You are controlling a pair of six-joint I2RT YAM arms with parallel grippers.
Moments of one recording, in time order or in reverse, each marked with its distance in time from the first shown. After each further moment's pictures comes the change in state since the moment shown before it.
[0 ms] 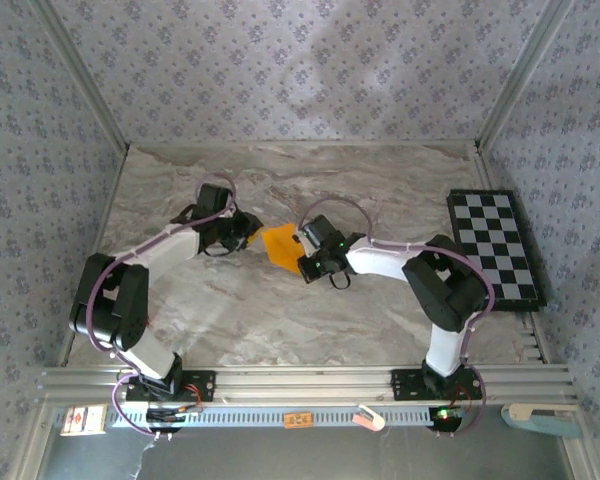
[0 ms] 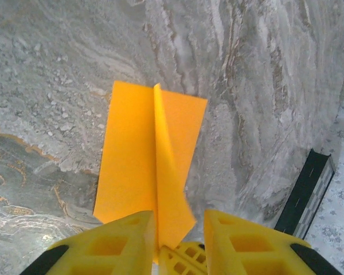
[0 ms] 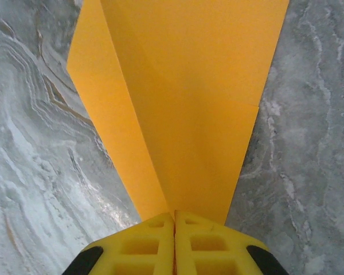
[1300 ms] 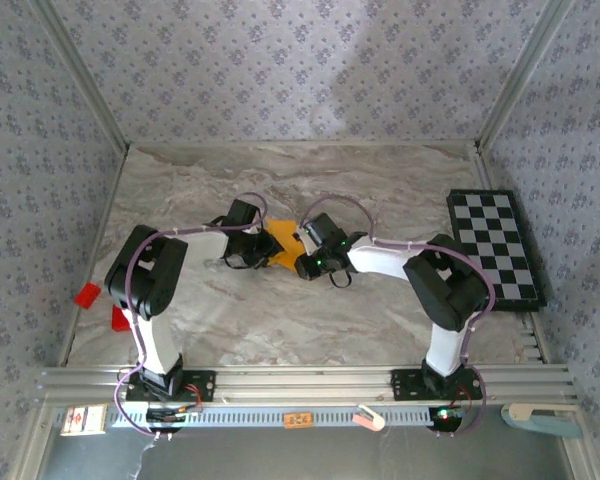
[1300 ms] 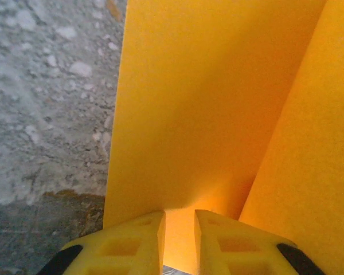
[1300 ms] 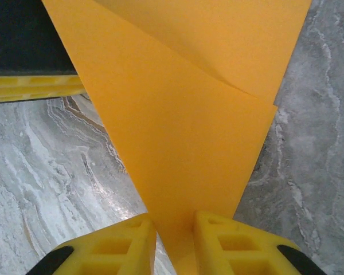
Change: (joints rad) left arm -0.109 0.261 0.026 0.086 0.077 0.053; right arm -0.008 0.000 0.001 0.011 -0.028 -0.002
